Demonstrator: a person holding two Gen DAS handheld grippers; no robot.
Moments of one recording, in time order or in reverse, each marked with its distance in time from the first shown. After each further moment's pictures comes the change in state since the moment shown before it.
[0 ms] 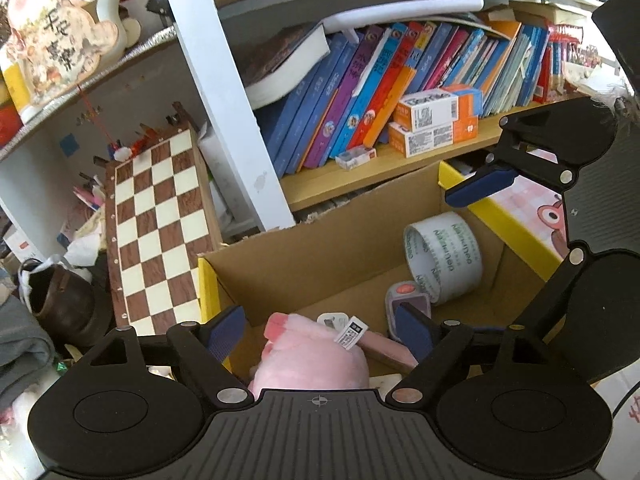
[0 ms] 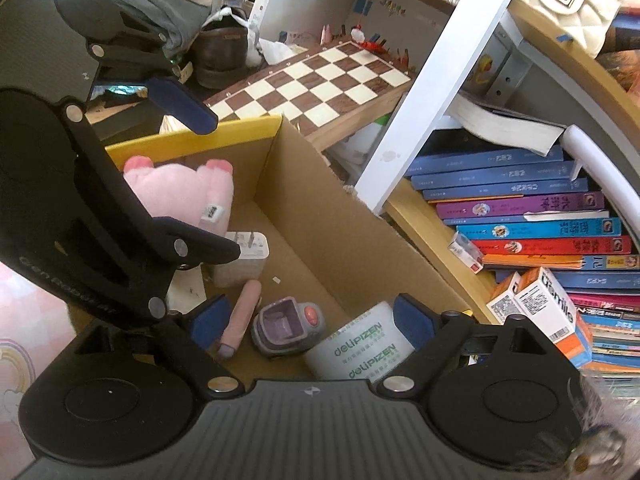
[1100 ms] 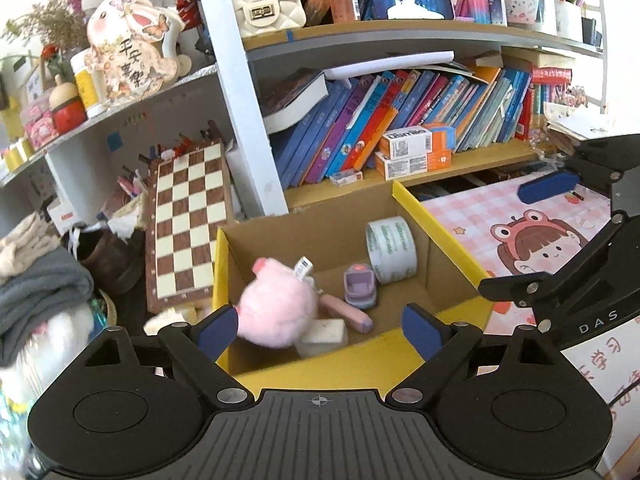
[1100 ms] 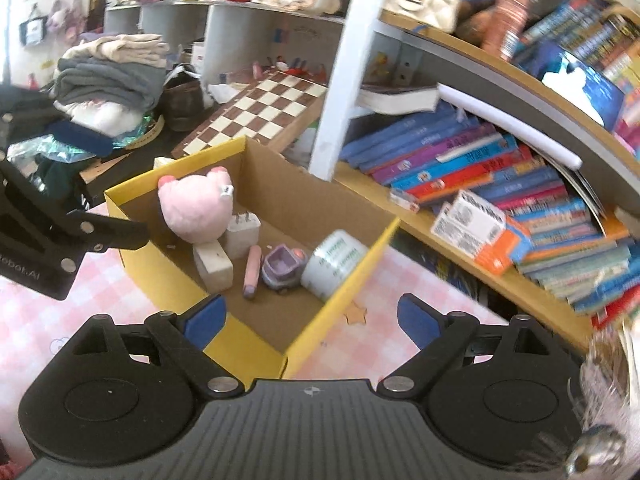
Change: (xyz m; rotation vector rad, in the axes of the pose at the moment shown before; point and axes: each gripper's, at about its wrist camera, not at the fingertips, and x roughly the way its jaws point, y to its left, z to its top) left arm -0.107 -0.047 -0.047 -0.118 -0.083 0.041; right arm -0.124 0.015 -0.066 0.292 -0.061 -0.109
